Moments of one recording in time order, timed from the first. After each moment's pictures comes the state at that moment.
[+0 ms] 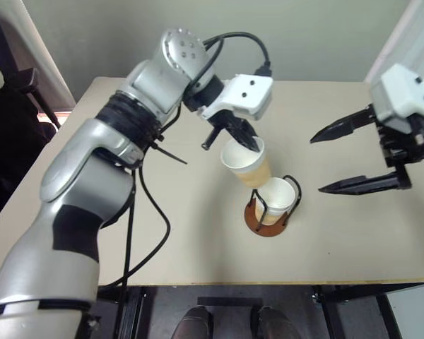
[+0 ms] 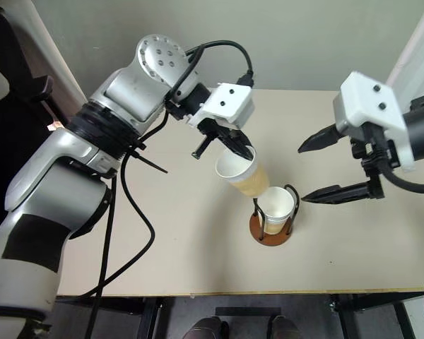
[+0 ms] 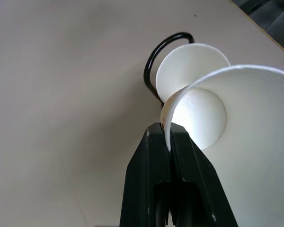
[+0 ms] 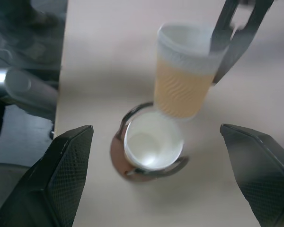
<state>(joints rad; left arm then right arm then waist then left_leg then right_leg) -1.66 0.50 -0.77 0.77 -0.32 -0.07 -1.58 -1.07 -1.28 0.09 -0.39 0.62 0.93 1.45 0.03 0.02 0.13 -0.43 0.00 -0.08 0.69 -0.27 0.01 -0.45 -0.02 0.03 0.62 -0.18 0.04</state>
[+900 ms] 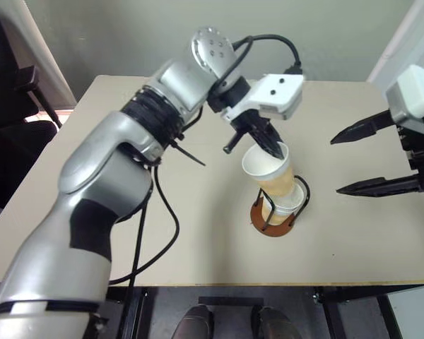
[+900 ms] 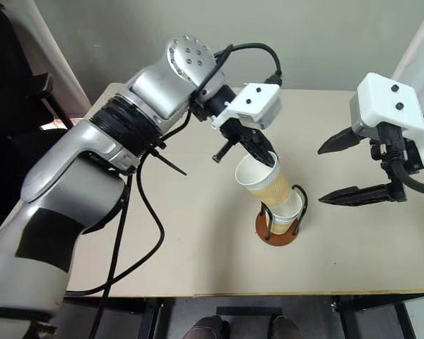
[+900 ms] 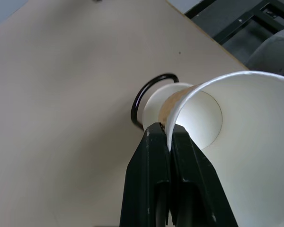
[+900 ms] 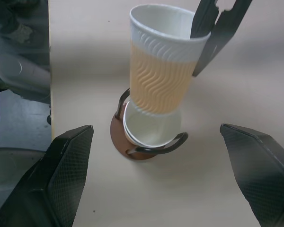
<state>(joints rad) -1.70 0.41 -0.85 0.81 -0.46 -0.02 -1.58 -1.00 -1.40 0.08 -0.40 0.61 0.94 1.45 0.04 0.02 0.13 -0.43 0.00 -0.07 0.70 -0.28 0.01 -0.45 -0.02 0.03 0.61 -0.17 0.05</state>
